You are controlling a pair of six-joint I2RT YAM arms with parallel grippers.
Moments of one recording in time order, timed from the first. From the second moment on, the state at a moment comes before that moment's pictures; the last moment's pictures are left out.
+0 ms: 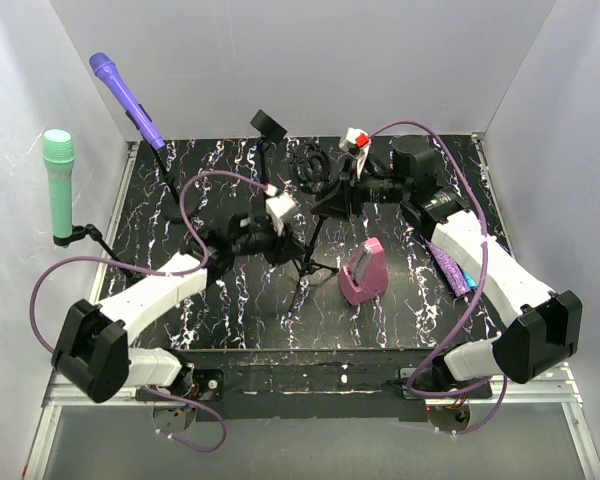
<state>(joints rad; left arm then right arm) -0.62 1.26 0.81 0.04 0.47 0.14 0.51 1.38 1.29 -0.19 -0.89 0.02</state>
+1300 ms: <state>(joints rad) -0.53 1.01 0.78 -0.16 0.71 0.39 0.52 1.35 1.26 -0.22 -0.95 0.00</state>
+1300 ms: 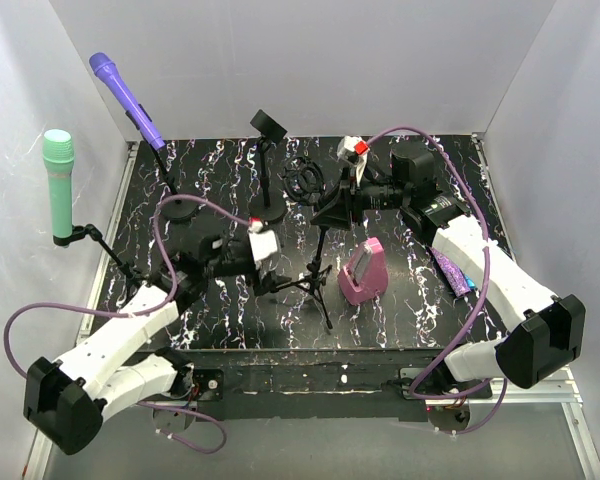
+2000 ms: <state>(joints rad) -0.85 1.07 0.63 0.12 0.38 0.65 0.53 1.38 1.27 -0.13 -0.84 0.13</state>
